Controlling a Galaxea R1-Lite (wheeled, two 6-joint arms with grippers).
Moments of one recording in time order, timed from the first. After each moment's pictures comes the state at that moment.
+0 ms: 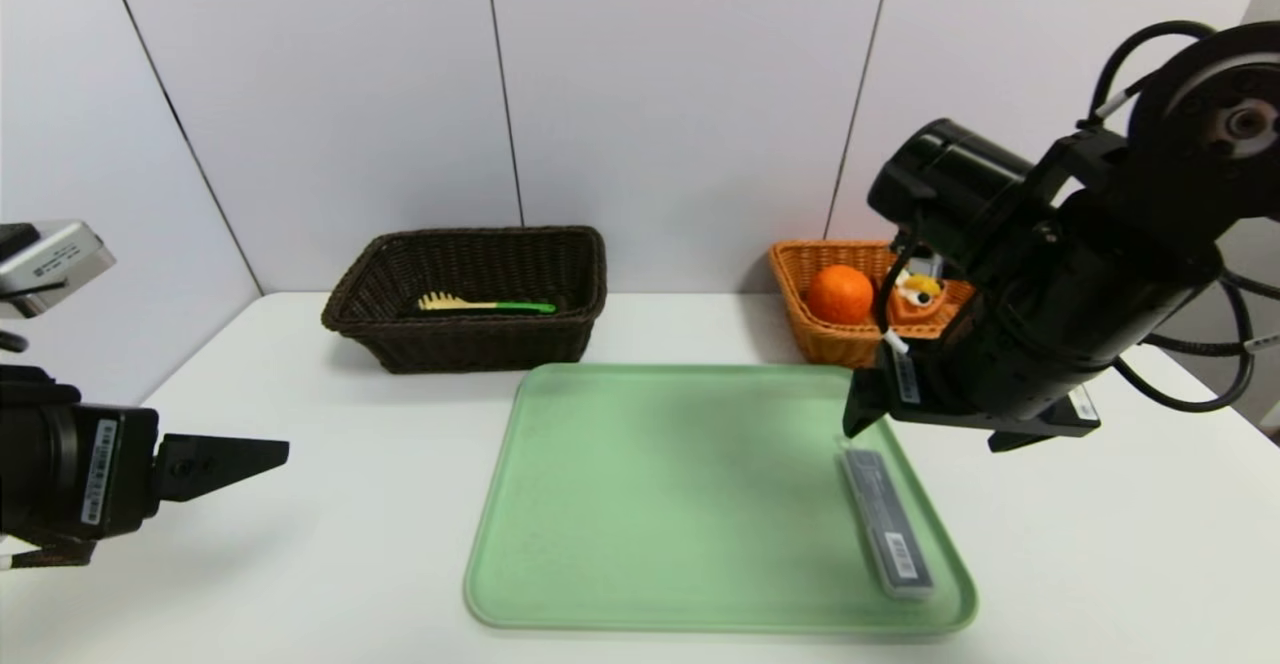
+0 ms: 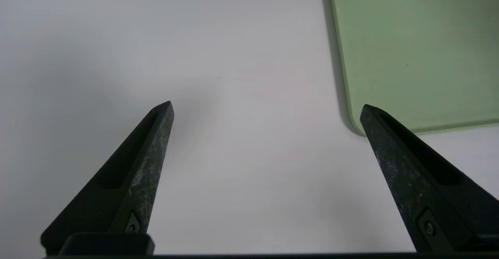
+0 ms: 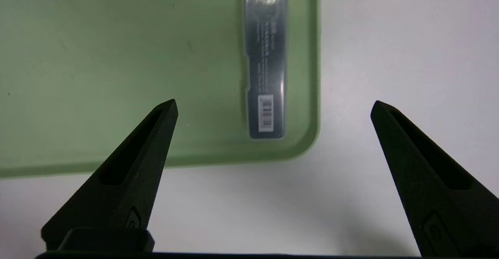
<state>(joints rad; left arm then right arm) -0.24 1.11 -0.96 0.51 0.03 -0.15 0.58 1.83 -1.69 1.12 -0.19 0.65</state>
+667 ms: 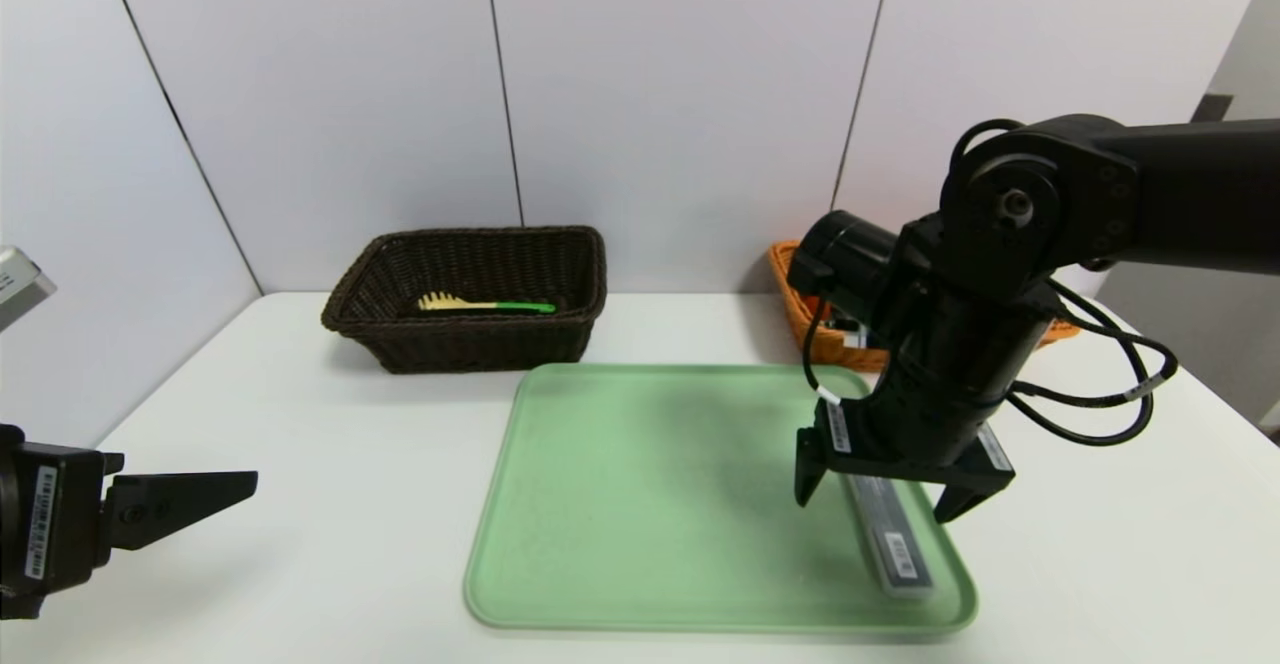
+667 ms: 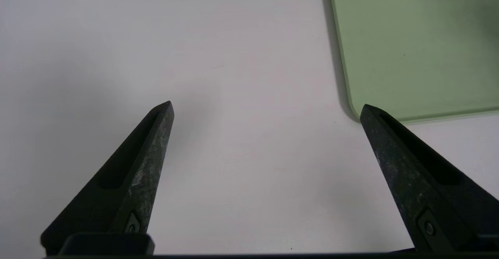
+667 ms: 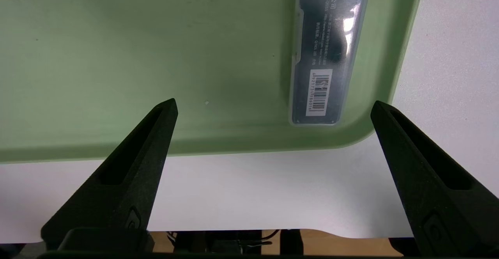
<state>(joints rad) -0.24 1.03 -0.92 0.51 0.02 -0.15 0.58 1.99 -1.71 1.17 -0.02 0.67</state>
